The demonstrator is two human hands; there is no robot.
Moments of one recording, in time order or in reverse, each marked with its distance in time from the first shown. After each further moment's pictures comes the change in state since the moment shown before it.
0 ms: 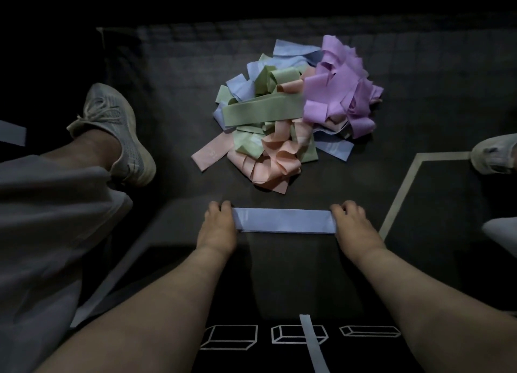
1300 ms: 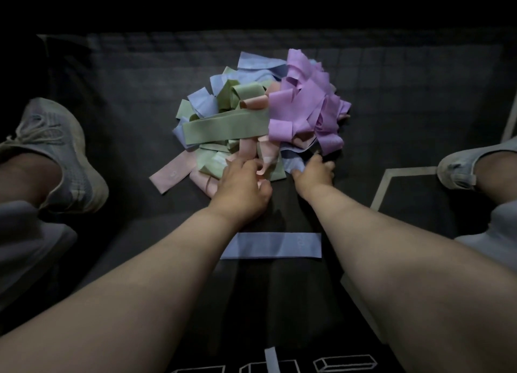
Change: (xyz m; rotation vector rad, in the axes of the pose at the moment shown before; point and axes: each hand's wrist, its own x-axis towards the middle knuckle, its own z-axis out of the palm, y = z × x) left_hand 0.028 0.142 -0.065 -0.231 0.138 0.370; right_hand 0.133 -0.022 -0.077 0.645 0.241 0.434
